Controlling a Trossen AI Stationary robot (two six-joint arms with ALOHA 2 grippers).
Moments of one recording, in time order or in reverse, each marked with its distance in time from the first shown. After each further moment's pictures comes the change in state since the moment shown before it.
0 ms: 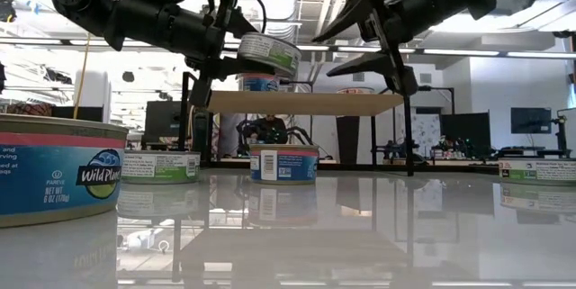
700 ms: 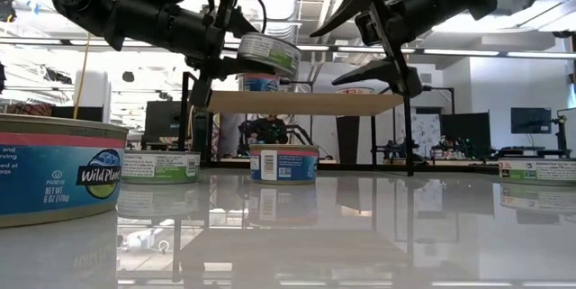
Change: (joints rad) left arm -0.001 0.000 0.000 0.002 0.001 0.010; right arm 0.003 0.000 0.000 -0.016 -0.017 0.068
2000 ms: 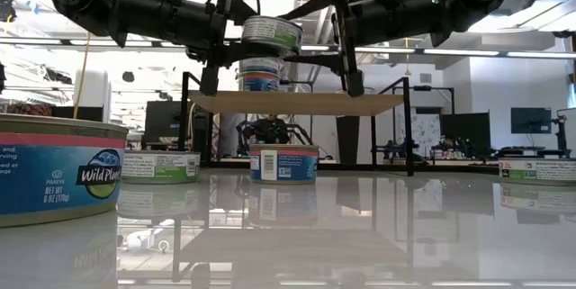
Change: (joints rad) left arm 0.000 -0.002 0.000 0.105 -0.028 -0.005; right arm -0.089 0.182 0.013 0.488 -0.083 -0.040
